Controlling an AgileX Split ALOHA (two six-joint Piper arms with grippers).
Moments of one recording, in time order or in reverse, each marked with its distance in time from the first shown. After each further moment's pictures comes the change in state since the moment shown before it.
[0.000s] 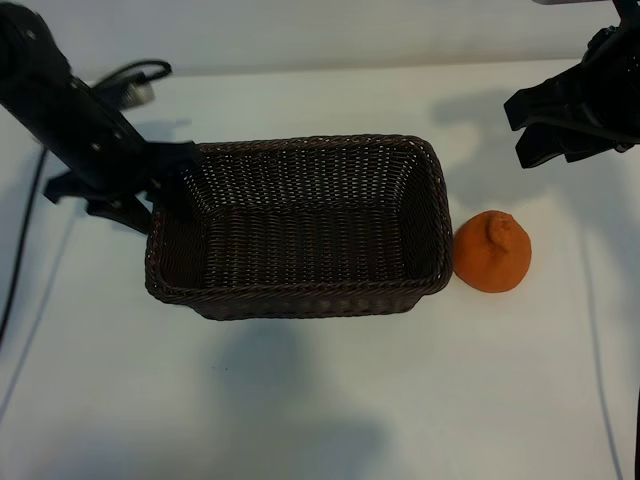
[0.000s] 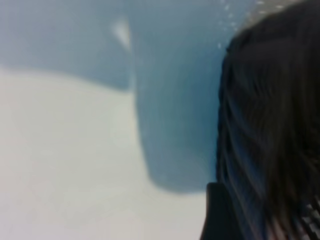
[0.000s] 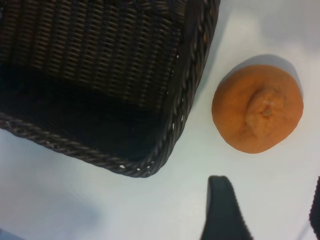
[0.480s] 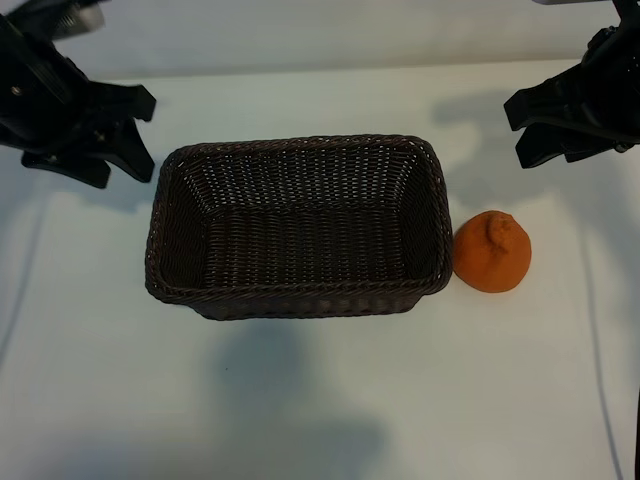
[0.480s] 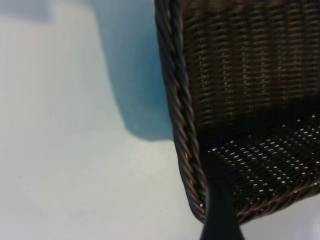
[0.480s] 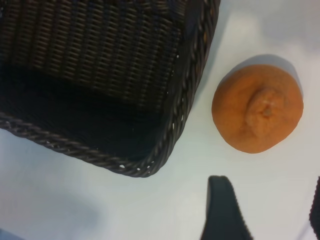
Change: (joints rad) left arm 0.000 -0.241 -0.065 0.027 0.170 0.013; right arm 0.000 0.000 0.000 0.000 0.000 0.000
